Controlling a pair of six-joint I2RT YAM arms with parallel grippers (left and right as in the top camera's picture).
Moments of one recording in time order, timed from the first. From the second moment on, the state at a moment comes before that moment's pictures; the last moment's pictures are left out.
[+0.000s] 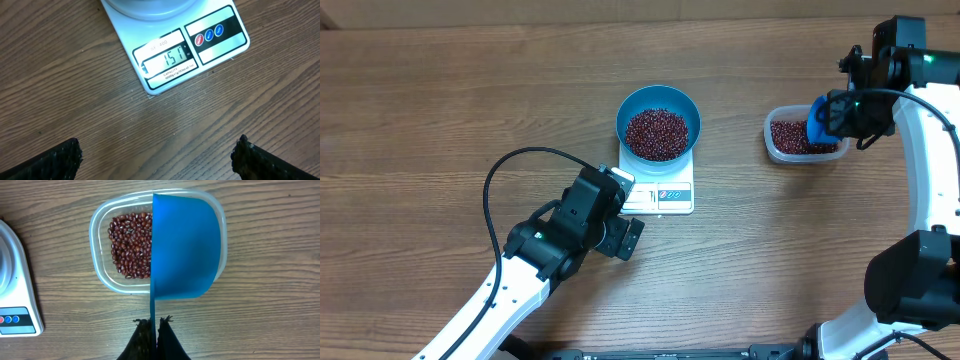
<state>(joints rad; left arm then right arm) -0.57 1.19 0.82 -0.65 -0.04 -0.10 -0.15 1.81 1.75 -1.27 -0.07 -0.06</state>
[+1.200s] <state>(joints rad) -0.57 1.19 0.82 -0.65 -0.04 -0.10 0.30 1.82 2.09 -1.31 -0.29 -0.16</state>
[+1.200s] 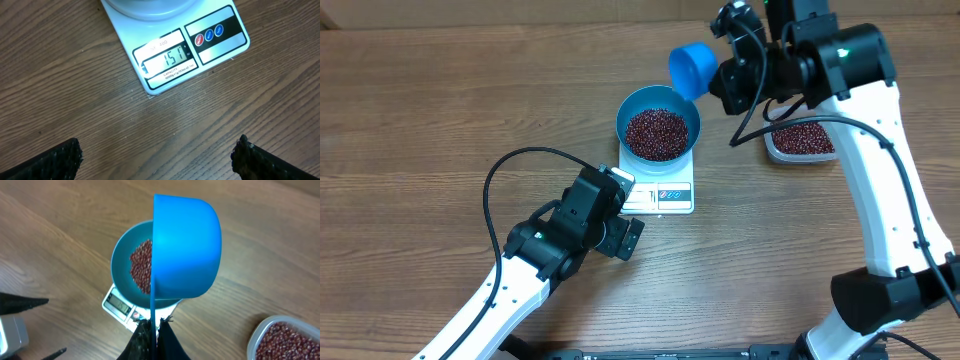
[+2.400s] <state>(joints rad) -0.57 1.19 0.82 -0.65 -0.04 -0.10 0.50 2.04 2.09 -1.27 0.07 -0.11</state>
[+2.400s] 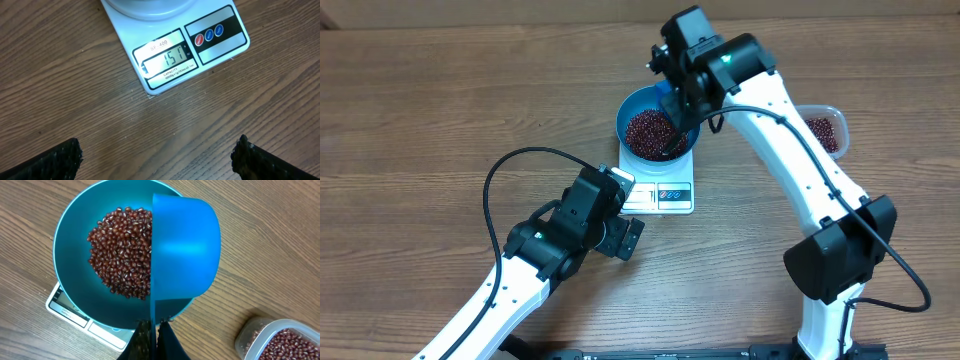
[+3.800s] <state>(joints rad) -0.57 1.19 0.82 -0.65 -0.04 -0.10 0.55 2.11 2.09 -1.30 0.10 -0.07</state>
